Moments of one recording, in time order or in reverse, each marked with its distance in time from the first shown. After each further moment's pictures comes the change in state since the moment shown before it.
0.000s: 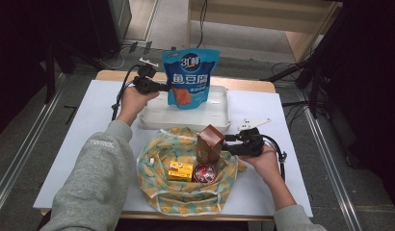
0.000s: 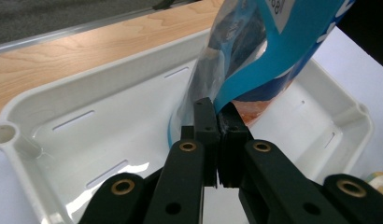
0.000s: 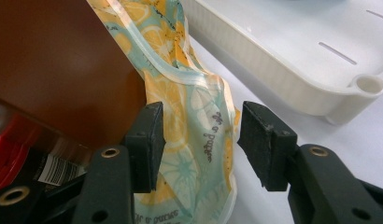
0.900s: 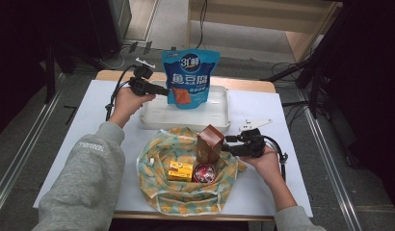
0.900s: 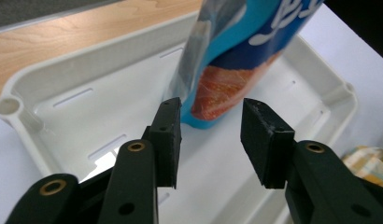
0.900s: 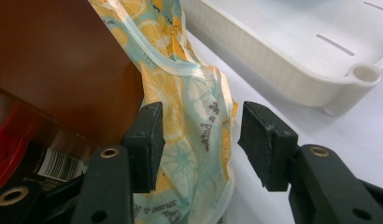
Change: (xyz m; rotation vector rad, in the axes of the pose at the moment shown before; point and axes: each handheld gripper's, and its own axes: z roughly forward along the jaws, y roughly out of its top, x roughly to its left) left arm -0.003 -0.006 -0.017 0.064 -0.029 0.007; right arm -0.001 -0.004 -0.002 0.008 -0.003 0.017
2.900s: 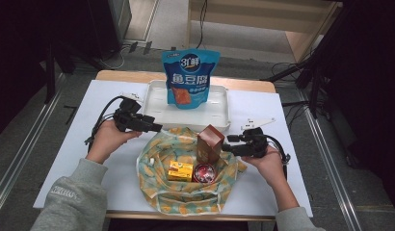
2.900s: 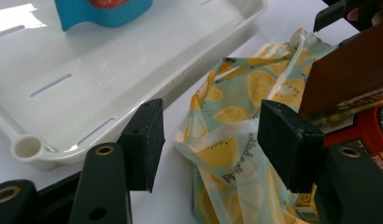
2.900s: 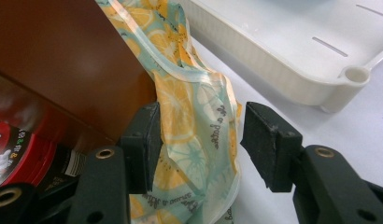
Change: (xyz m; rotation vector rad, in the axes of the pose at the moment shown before) left arm -0.060 -0.095 -0.048 0.038 -0.111 0.089; right arm 0.007 0.006 -0.012 0.004 -0.006 0.025
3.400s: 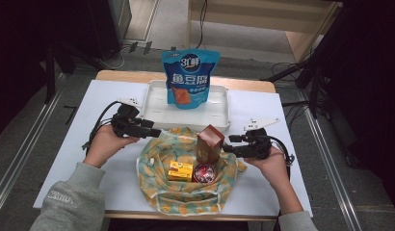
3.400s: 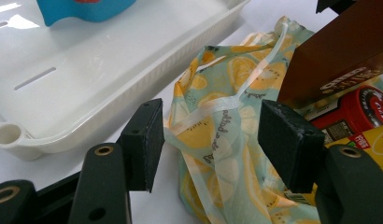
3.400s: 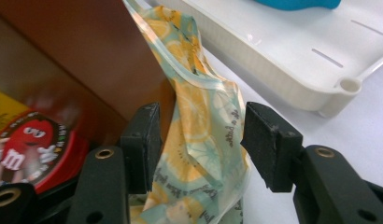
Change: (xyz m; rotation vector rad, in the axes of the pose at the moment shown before) left arm -0.010 -0.010 -0.006 -0.009 -0.019 0.034; right arm 0.013 0.006 -0.017 -0.014 -0.004 -0.015
